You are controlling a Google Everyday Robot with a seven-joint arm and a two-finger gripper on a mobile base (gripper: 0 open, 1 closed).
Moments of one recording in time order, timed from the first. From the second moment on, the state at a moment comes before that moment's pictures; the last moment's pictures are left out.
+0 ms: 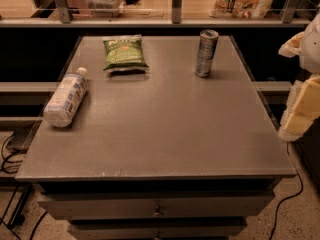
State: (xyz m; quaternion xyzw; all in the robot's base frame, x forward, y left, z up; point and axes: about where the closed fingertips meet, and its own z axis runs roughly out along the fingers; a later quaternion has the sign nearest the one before) arm 0.438 -0.217 0.976 -0.60 0.78 -0.03 0.16
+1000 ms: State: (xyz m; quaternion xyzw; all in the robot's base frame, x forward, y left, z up) arm 0.463 -0.206 0.981 -0.59 0.77 0.00 0.25
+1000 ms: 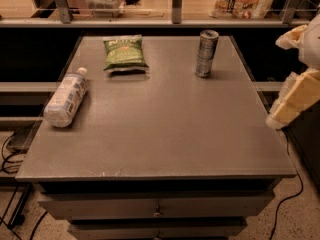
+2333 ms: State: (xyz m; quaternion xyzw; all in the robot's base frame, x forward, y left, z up) arm 0.529 -0.187 0.985 -0.52 0.78 0.02 0.34
